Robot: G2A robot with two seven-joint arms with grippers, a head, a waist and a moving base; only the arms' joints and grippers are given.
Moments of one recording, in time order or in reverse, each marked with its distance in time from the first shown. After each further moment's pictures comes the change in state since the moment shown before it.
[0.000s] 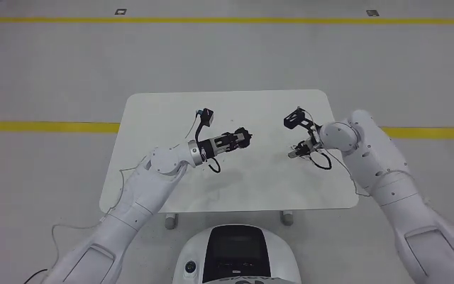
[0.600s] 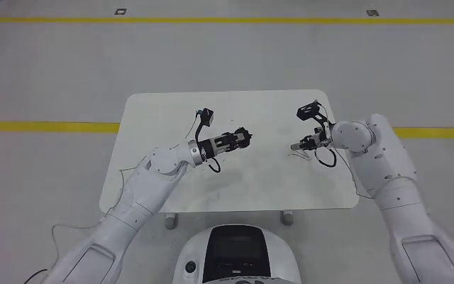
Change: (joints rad) left arm 0.000 0.000 0.000 0.000 0.000 0.000 0.000; right arm -0.122 -0.056 0.269 0.001 -0.008 0.014 -0.052
